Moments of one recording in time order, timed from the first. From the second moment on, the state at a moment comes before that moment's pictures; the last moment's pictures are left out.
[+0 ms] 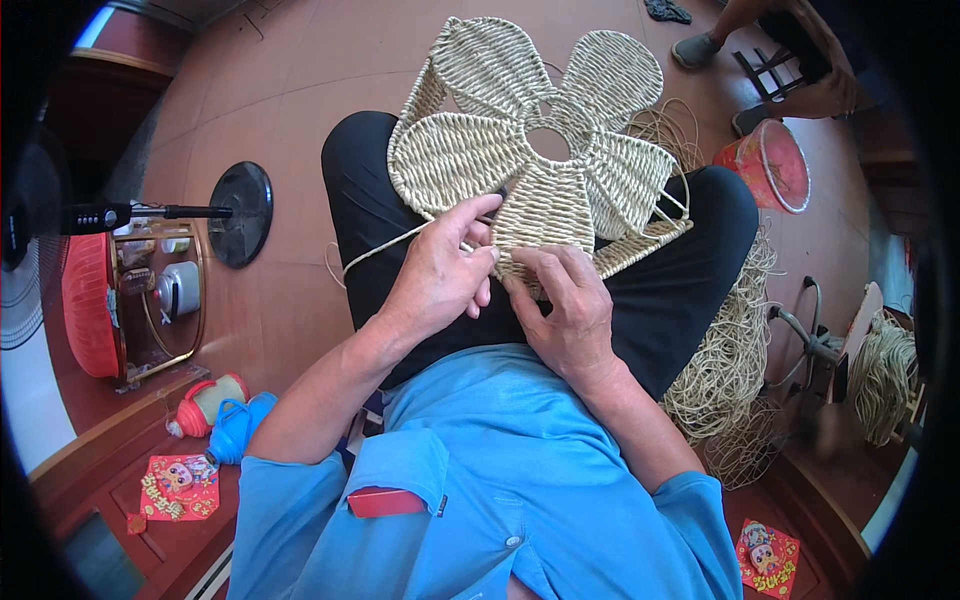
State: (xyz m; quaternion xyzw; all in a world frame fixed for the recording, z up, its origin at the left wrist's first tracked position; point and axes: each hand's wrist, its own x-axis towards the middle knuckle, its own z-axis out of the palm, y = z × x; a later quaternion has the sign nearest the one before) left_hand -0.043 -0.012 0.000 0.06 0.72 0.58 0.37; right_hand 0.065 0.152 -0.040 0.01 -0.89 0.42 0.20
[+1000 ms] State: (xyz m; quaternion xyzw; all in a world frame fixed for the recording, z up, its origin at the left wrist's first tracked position) left_hand -0.065 -0.010 0.004 0.00 0.63 0.61 0.48; right_hand 0.054 0.153 -0.024 -0.08 -0.88 0.47 0.10
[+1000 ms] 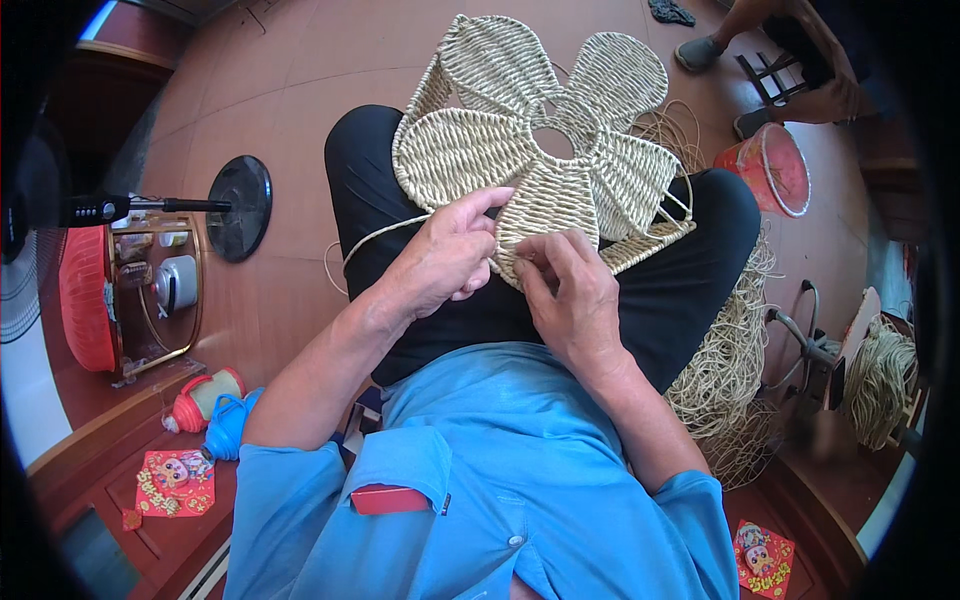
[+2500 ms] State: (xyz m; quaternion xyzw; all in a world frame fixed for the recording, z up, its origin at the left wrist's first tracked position) left_hand -0.036 -0.014 0.009 0.30 0.87 0.38 0.02; right_hand 0.050 0.174 0.013 -0.14 -0.75 0.65 0.00
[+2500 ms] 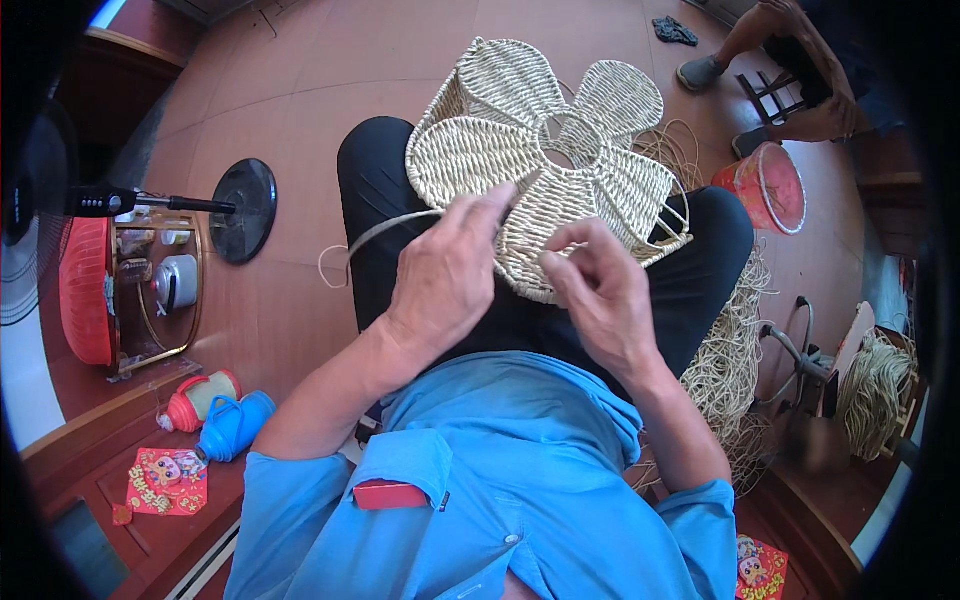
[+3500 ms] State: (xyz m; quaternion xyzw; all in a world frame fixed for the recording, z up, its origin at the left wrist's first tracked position) left_hand -0.215 -0.496 0.009 -0.27 0.58 0.76 -0.10; right_hand 0.181 0.392 -0.004 -0.29 -0.58 0.76 0.10
